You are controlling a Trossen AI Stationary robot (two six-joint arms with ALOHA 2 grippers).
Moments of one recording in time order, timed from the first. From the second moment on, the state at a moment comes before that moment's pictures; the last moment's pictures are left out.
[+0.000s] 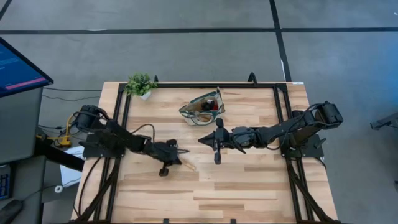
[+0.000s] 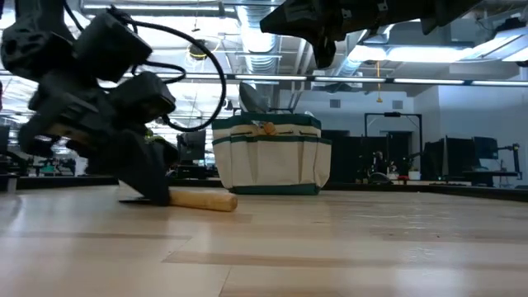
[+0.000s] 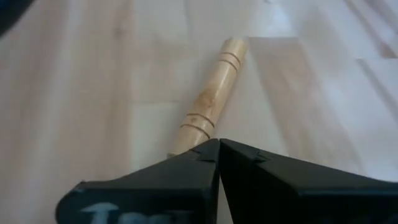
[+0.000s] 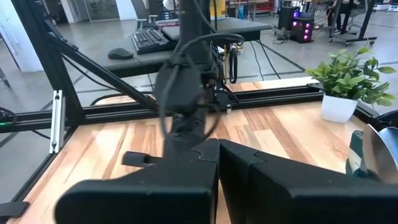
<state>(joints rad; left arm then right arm) -0.22 1.67 0.38 0.61 0.01 -0.14 0.21 1.54 0.82 0.56 0.27 0.12</state>
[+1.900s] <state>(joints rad) -0.17 0.73 0.01 0.45 0.05 -0.14 0.13 2.04 1.08 0.26 0.08 0.34</state>
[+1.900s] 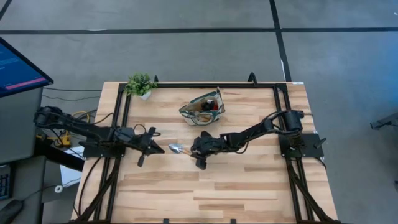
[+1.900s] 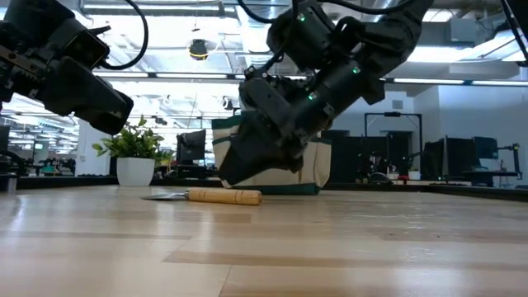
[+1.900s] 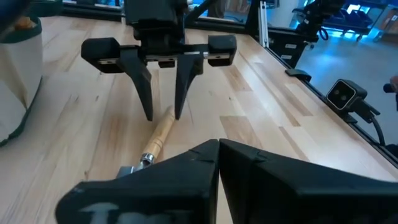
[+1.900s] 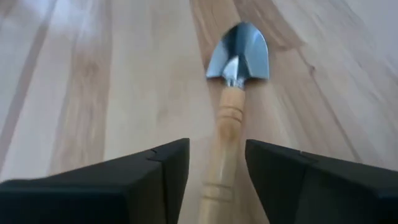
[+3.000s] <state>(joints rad) -0.17 0.73 0.01 0.46 0.05 -0.14 0.13 2.08 1.08 0.21 0.08 0.40</state>
